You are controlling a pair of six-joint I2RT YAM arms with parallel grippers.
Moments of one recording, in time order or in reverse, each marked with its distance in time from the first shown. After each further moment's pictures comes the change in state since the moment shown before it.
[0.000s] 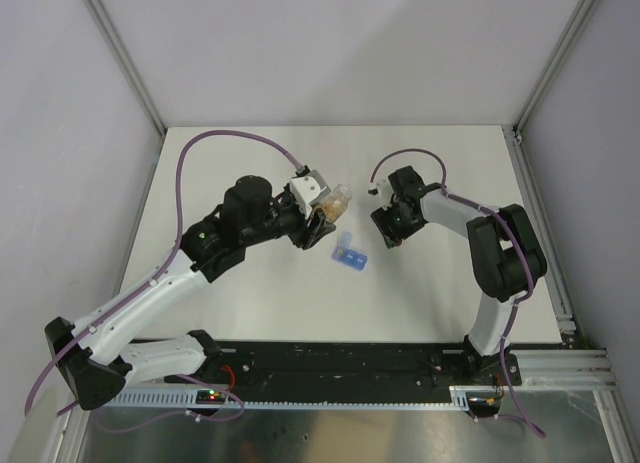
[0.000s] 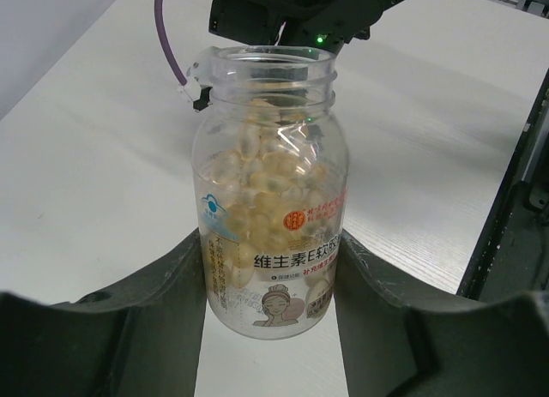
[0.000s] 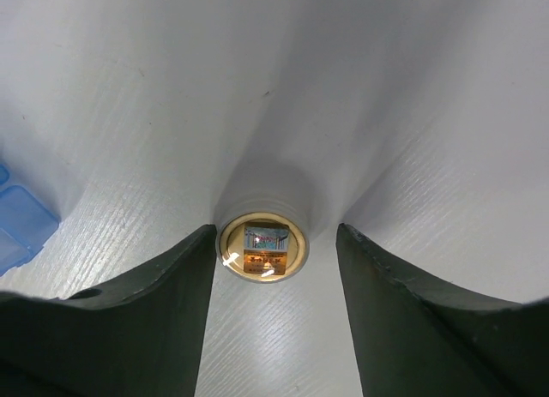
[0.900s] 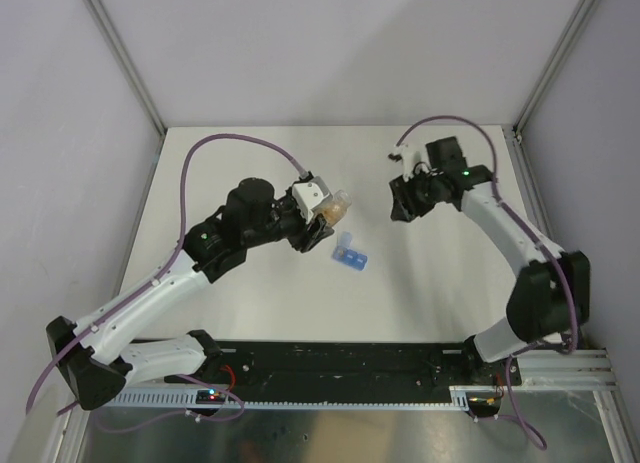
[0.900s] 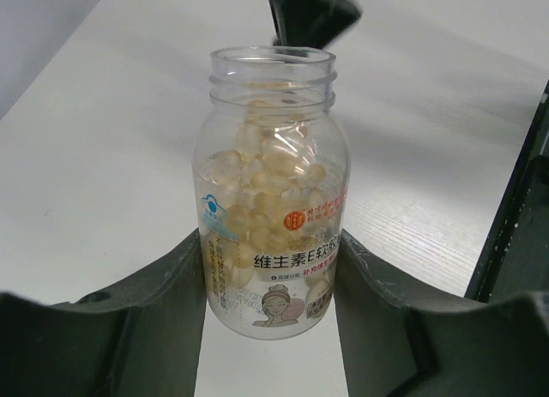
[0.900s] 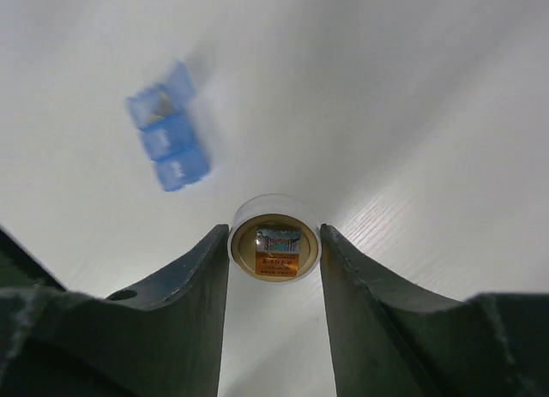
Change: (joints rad) left arm 0.002 0.000 -0.016 -0.011 0.001 0.052; right arm -0.089 -0.277 0.086 -0.164 -0.256 -0.037
